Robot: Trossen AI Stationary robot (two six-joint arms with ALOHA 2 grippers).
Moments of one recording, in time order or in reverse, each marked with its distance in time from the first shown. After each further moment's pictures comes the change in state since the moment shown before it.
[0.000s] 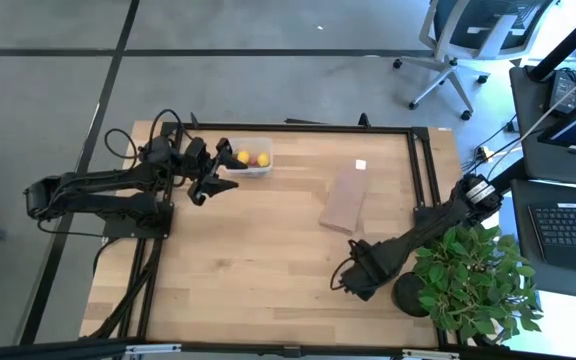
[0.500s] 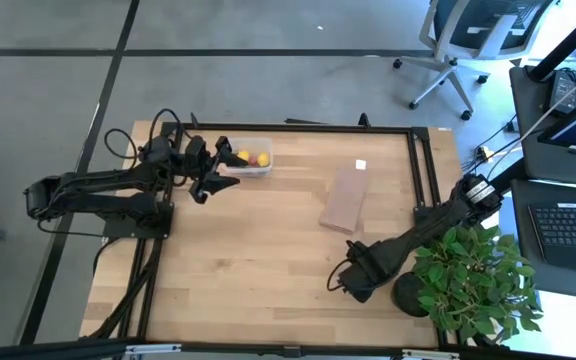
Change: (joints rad) left arm 0.000 0.000 0.000 0.003 -0.052 0.000; right arm 0.000 0.000 0.010 0.056 0.001 -0.024
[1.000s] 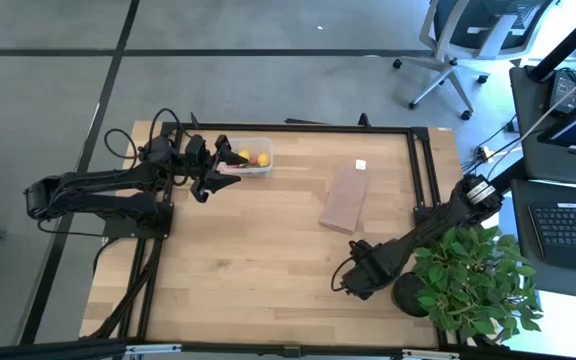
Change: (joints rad) left arm 0.000 0.000 0.000 -0.001 -0.027 0.000; right arm 0.017 0.000 -0.050 0.004 0.037 0.058
